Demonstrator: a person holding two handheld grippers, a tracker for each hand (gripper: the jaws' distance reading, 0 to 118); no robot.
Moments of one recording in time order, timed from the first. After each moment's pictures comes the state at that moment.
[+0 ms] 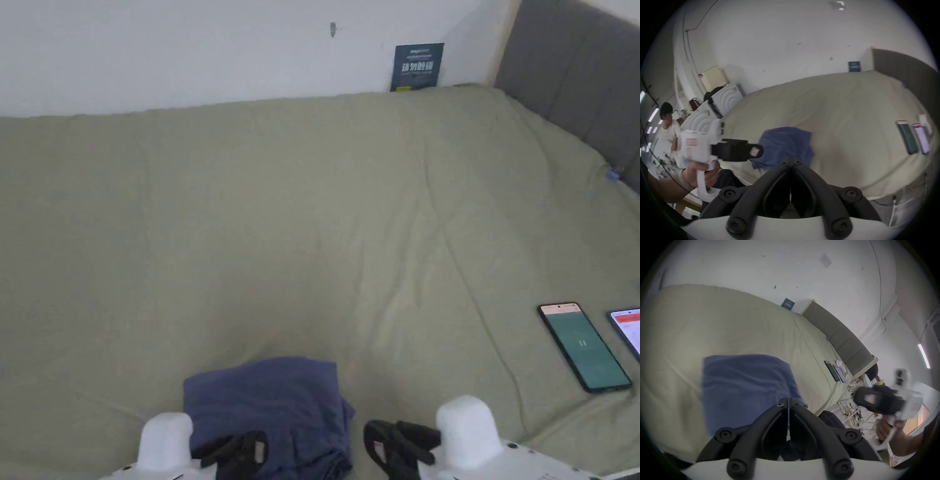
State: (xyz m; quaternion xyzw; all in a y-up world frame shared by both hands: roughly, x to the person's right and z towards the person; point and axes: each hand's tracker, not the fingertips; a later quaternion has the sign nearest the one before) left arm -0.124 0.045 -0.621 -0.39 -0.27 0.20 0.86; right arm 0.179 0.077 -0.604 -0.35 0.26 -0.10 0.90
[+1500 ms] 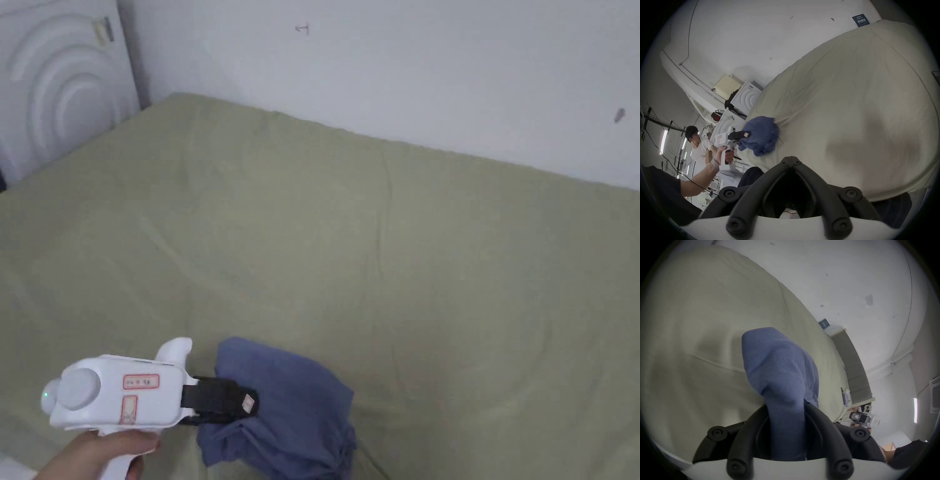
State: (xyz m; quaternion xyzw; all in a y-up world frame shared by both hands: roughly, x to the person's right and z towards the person) left arm -0.438 0.002 -0.664 -0.43 -0.16 0.36 0.81; right arm 0.205 0.019 -0.632 -0.43 0.33 -0.24 0.81
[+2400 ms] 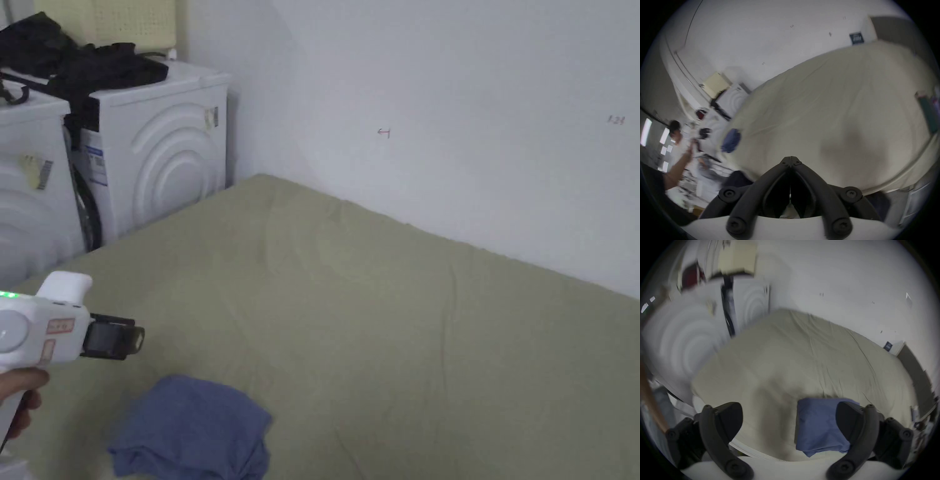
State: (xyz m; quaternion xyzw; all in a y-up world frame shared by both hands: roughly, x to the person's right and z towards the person) left arm -0.571 0.140 -0.601 -0.35 0.16 0.12 0.92; right arm 0.190 0.064 -0.618 -0.39 0.21 -0.12 0.89
